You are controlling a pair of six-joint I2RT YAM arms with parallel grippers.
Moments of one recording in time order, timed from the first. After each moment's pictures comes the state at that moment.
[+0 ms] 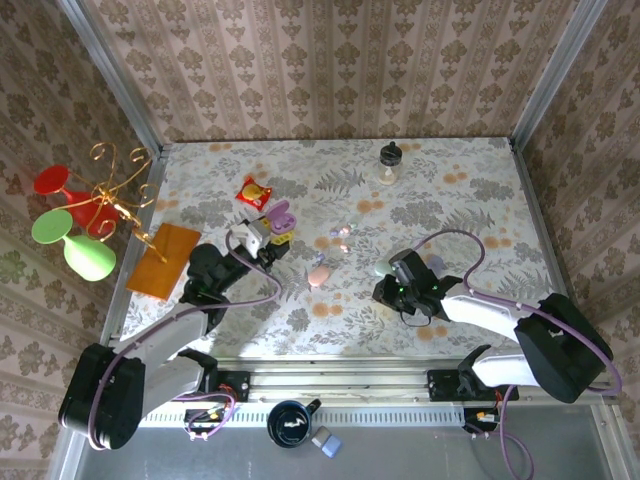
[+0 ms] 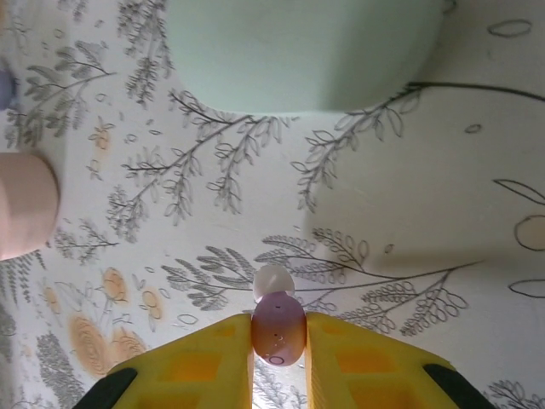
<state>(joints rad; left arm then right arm) -0.44 1.05 0.33 0.82 0.49 0.11 0.60 1.29 0.48 -0.16 -0.12 1.00</state>
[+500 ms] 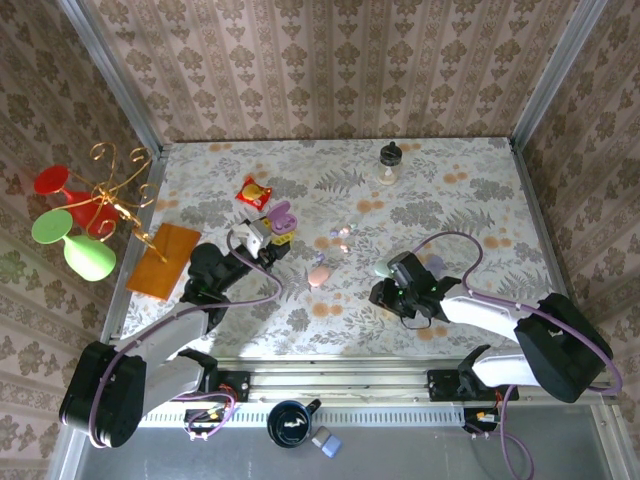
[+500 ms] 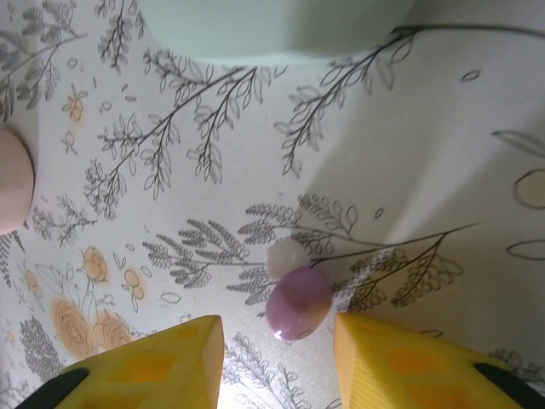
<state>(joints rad) -0.44 1.06 0.33 0.82 0.49 0.11 0.62 1.29 0.48 -0.19 -0.13 1.01</state>
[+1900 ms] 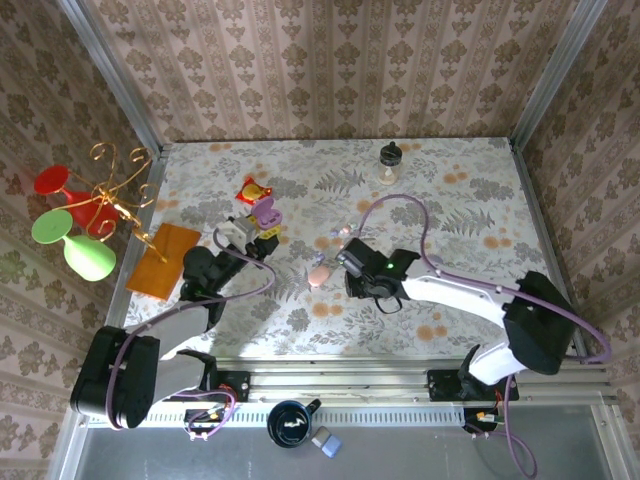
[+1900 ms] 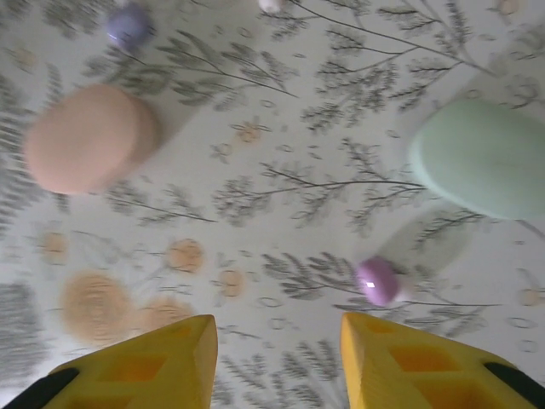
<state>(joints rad) -0.33 1.16 0.27 1.03 0.51 -0.02 0.89 1.51 0.99 -0.68 0.27 0.71</state>
